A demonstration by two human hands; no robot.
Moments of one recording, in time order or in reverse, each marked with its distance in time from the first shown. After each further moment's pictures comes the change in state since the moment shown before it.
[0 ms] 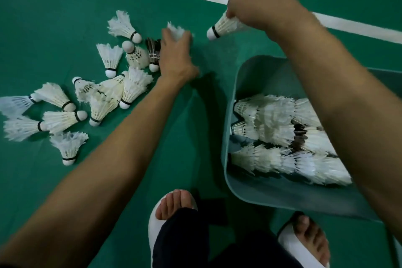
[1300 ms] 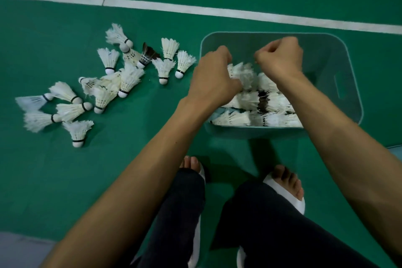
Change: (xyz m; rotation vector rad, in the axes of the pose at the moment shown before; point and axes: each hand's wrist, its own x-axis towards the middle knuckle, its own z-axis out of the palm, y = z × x) left_hand -0.208 0.112 -0.061 -0.216 -0.082 0.317; right_hand -0.173 0.102 -0.042 0.166 0.328 0.334
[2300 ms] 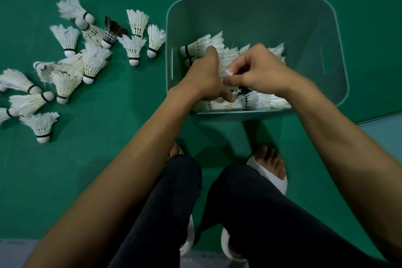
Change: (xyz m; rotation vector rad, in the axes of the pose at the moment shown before) left_hand 0.012 -0.002 0.058 -0.081 -0.449 -0.178; right_hand -0.023 0.052 -0.019 -0.015 -0.656 -0.168
